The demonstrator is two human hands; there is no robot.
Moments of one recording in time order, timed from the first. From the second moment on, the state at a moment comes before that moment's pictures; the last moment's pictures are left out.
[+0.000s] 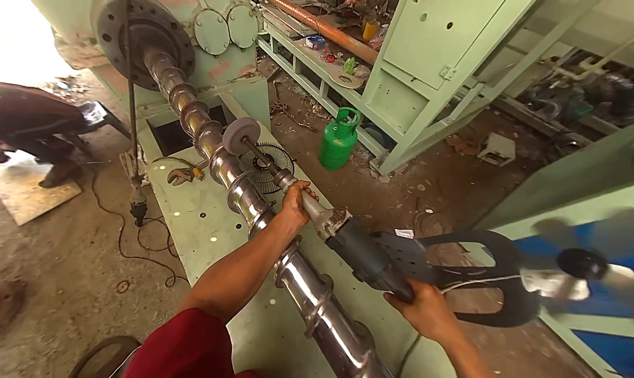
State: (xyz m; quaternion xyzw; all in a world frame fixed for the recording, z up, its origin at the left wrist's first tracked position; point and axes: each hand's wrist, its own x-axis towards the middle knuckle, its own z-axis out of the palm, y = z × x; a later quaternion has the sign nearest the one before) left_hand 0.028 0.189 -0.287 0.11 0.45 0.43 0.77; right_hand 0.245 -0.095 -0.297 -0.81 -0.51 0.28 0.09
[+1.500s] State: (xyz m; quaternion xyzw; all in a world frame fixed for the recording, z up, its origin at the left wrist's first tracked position) left_hand 0.001 0.155 -0.263 0.07 0.32 0.51 0.79; right_hand 0.237 -0.114 -0.247 -0.79 -0.60 0.09 0.08
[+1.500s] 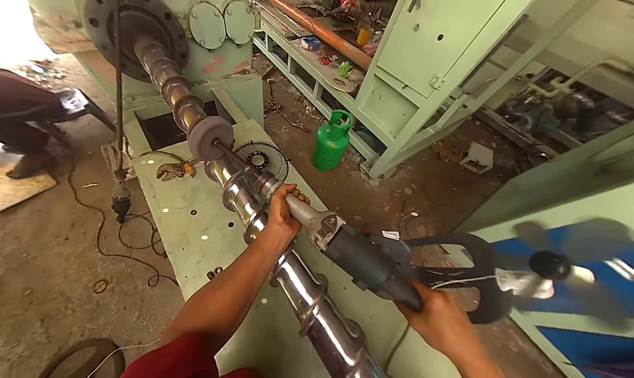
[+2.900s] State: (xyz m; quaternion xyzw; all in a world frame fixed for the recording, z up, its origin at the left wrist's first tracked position) left_hand -0.019 0.131 -0.259 0.01 0.27 0.56 0.78; right_hand 0.231 -0.117 -0.202 -0.76 -0.65 0.01 0.03
